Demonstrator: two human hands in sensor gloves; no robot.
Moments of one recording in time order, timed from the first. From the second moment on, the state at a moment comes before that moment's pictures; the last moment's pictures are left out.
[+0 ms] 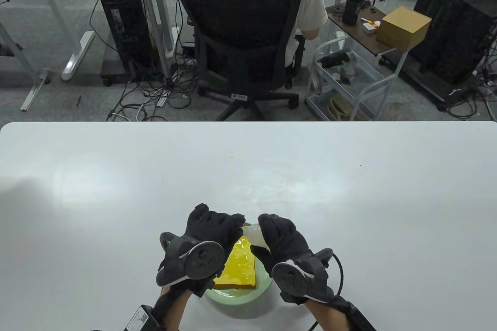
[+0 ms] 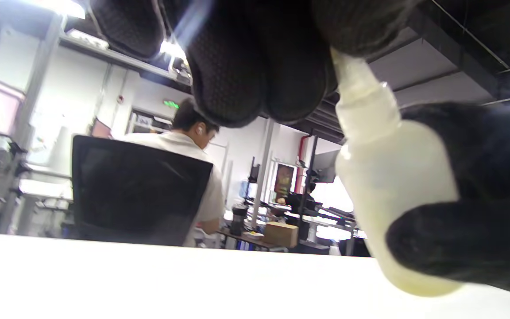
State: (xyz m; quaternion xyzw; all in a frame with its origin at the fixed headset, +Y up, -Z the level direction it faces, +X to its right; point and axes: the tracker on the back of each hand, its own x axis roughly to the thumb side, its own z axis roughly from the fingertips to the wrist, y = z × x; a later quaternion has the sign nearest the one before) left_hand -0.120 -0.644 -0.266 0.19 -0.22 0.11 0.95; right_hand 0.077 -0.696 -0.260 0.22 -0.24 0.94 0.13
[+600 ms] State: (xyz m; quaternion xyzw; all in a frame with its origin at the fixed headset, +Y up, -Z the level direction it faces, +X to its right) left_hand -0.133 -0.638 -0.268 0.17 -0.20 0.19 0.95; right_hand 0.075 -0.689 -0.253 0.19 -0.27 0.94 0.10
